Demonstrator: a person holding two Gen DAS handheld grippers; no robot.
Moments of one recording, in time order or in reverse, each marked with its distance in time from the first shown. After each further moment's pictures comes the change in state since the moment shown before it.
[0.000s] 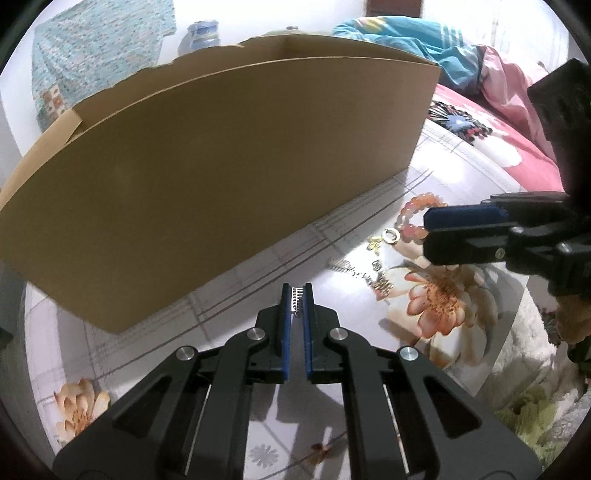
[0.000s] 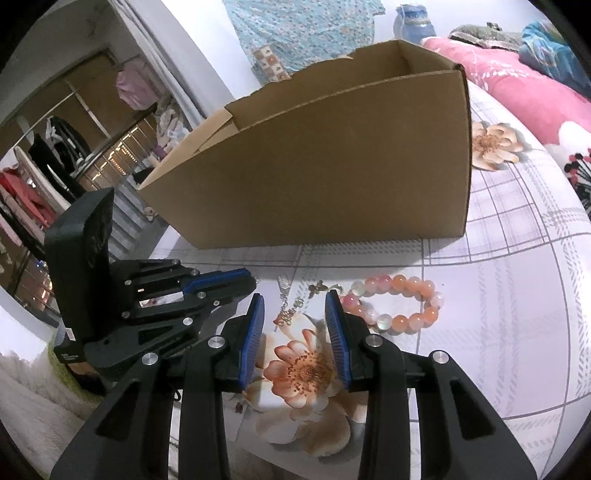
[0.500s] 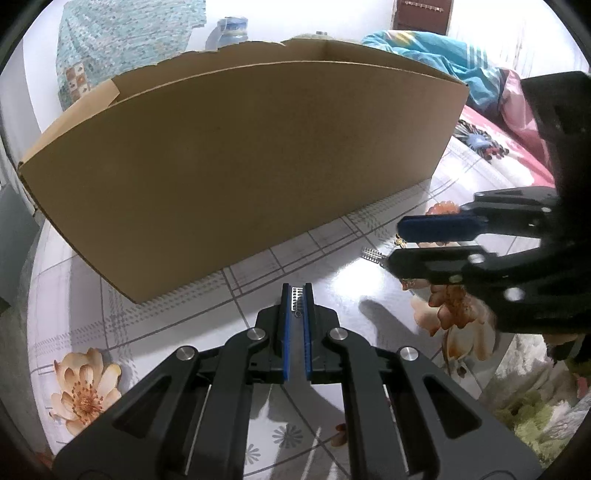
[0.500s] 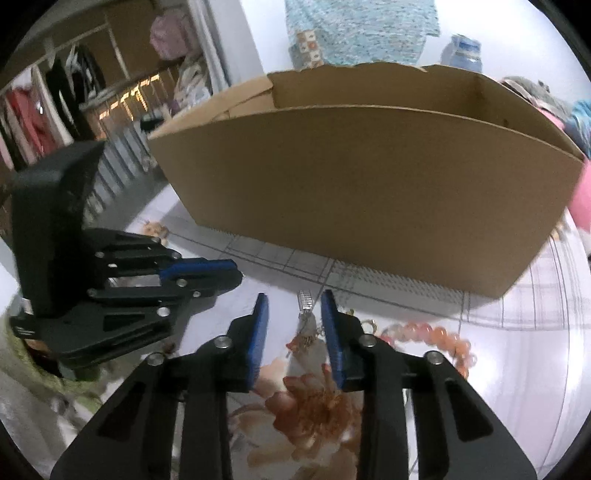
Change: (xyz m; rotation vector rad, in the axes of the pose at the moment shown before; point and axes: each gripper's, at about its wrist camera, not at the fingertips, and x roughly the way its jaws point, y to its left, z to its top) left arm -0.008 0.019 -0.013 -0.100 -0.025 0.021; right arm 0.040 0.041 0.014 -0.273 0.083 -0.100
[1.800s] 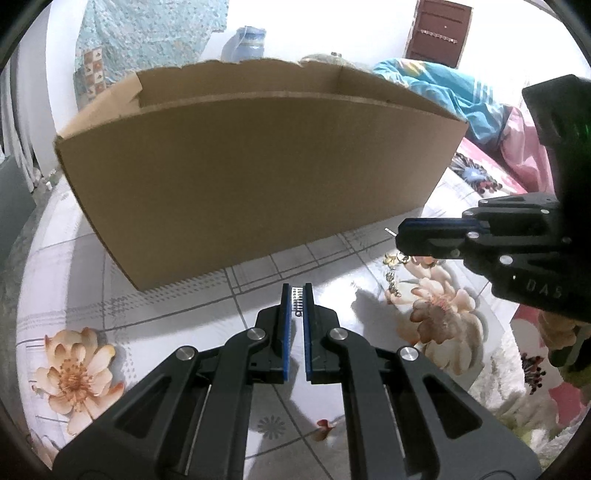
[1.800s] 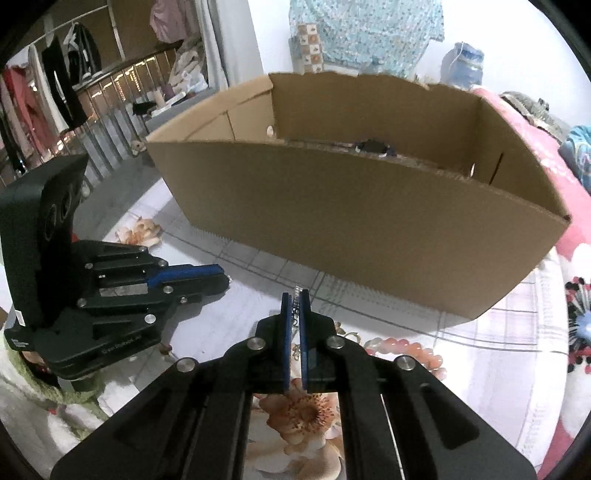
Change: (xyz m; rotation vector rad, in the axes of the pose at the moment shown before) left arm -0.015 -0.004 0.000 -0.105 -0.076 -0.026; right arm -0.032 0.003 0.014 -0.024 0.002 -0.064
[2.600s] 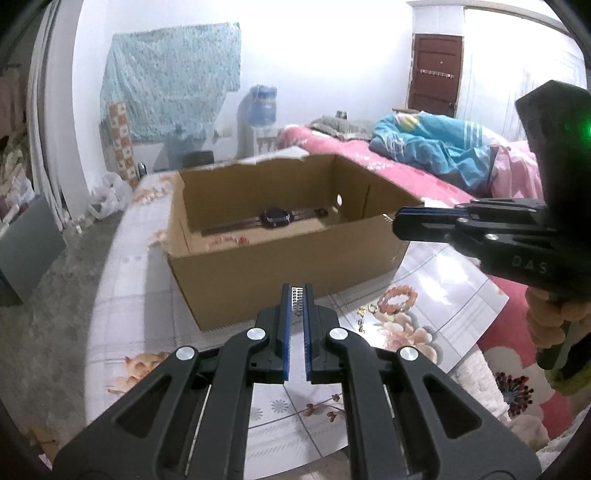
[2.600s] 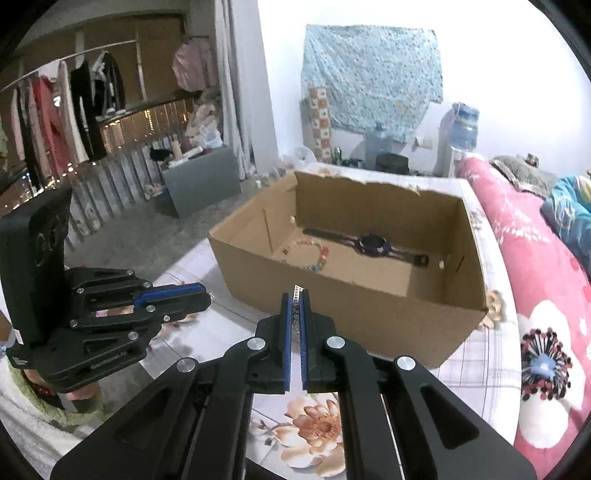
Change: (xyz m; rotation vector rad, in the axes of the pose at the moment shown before) left arm -0.112 -0.024 0.014 0.045 -0.225 0.099; right arm -0.090 0.034 0.027 -0.063 -0.251 0.013
